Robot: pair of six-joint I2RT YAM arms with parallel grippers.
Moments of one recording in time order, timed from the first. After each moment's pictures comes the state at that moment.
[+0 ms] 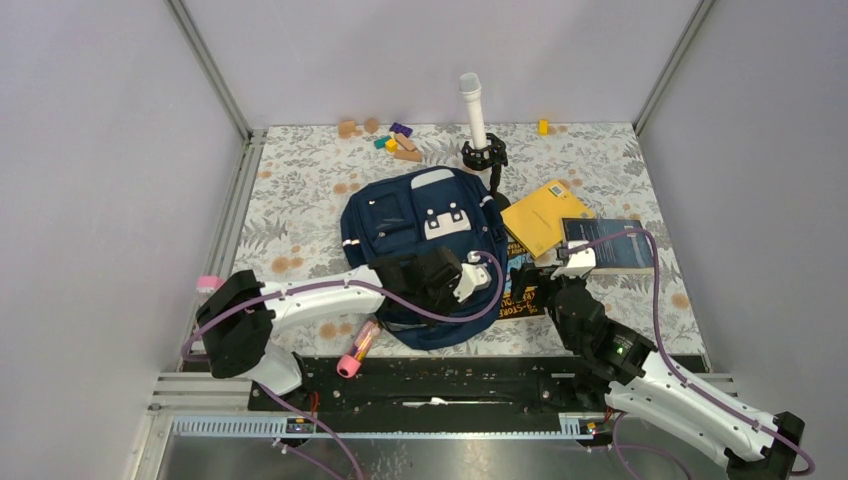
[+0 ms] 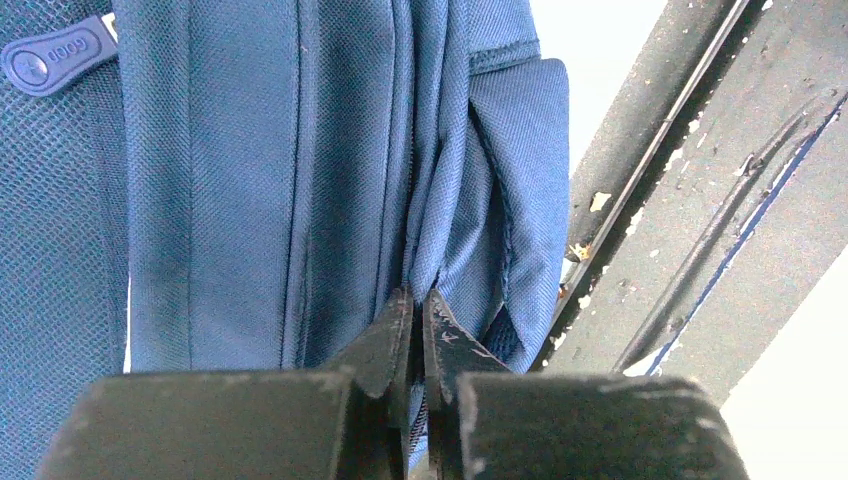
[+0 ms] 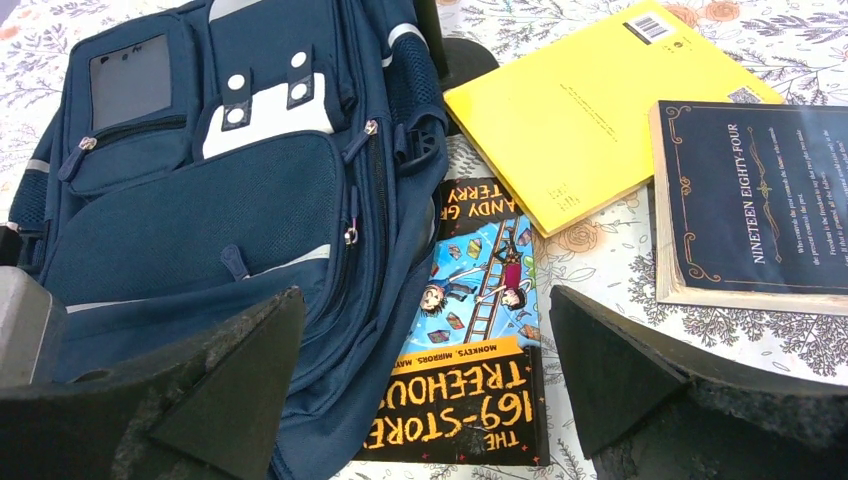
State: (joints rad) left arm -1.07 1.52 1.01 -0.50 0.13 -0.02; right arm 0.90 0.46 0.36 -0.24 0.69 0.39
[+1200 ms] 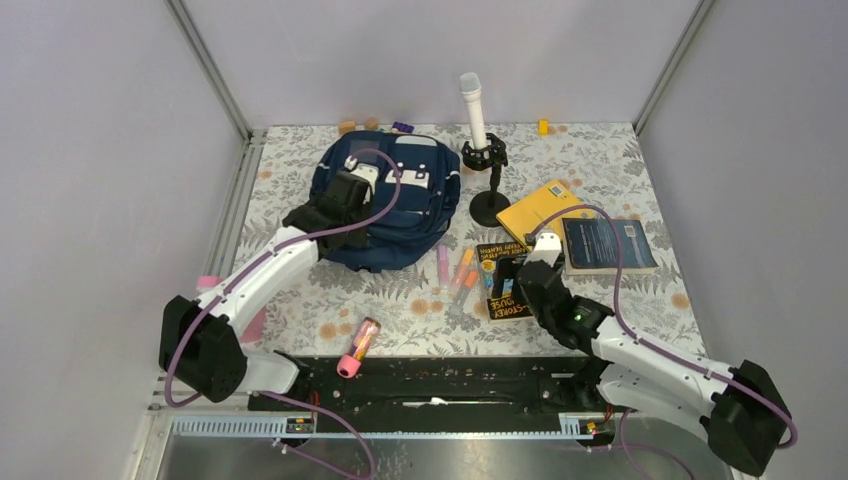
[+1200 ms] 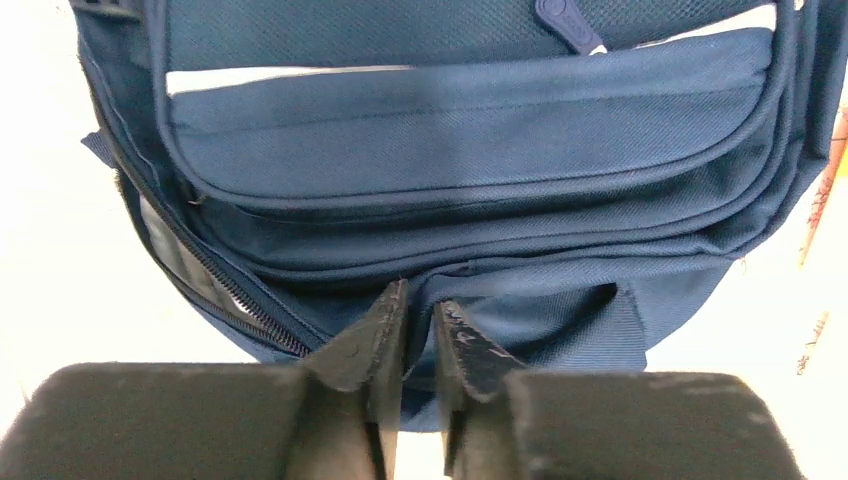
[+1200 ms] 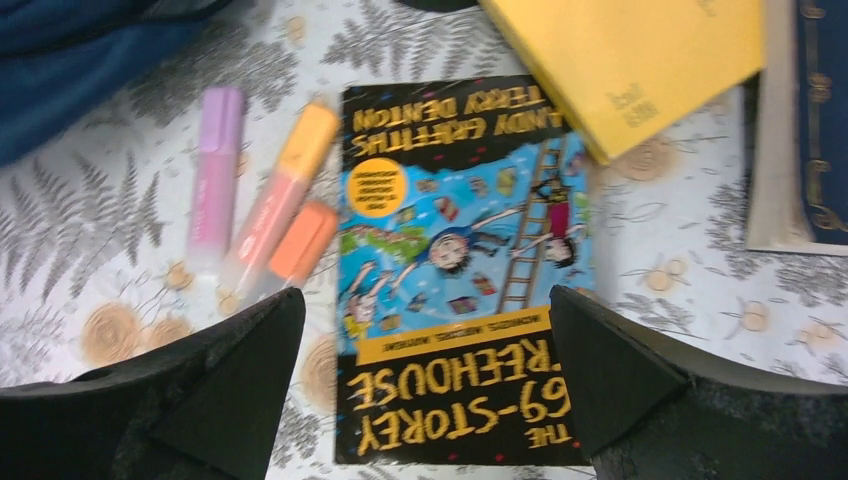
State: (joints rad) left arm -0.48 1.35 1.08 -0.60 -0.24 -0.14; right arm 0.84 0.89 0.41 -0.13 0.53 0.51
